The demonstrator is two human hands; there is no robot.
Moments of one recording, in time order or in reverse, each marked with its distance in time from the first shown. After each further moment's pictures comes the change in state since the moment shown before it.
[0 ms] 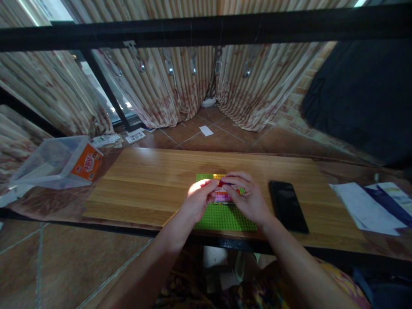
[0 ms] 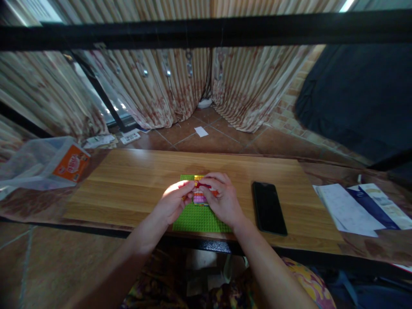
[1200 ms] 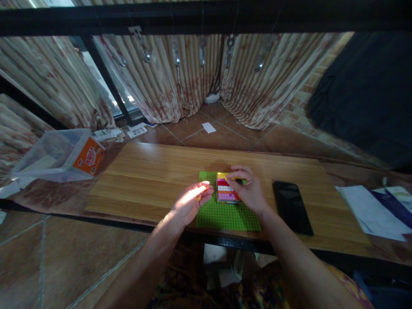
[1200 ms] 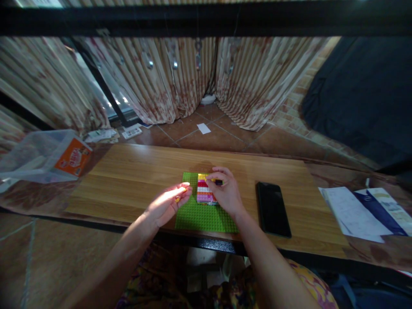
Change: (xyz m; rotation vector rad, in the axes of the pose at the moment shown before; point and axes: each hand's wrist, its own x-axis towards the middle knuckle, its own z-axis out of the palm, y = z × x) left_hand -0.009 -0.004 -0.045 -0.168 0.043 -0.053; right_hand 0.012 0.032 0.017 0.074 0.062 0.221
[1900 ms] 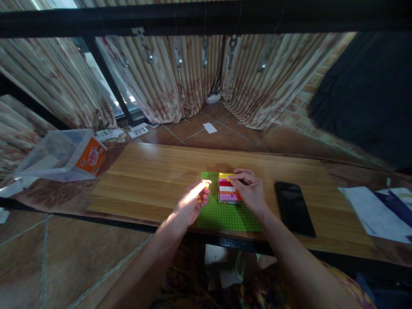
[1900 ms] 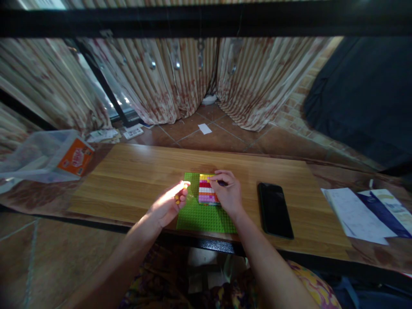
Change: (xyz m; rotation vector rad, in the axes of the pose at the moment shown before) left_hand 0.004 0.002 0.003 0.066 0.082 -0.050; right_hand -0.005 0.010 0.011 0.180 0.140 0.115
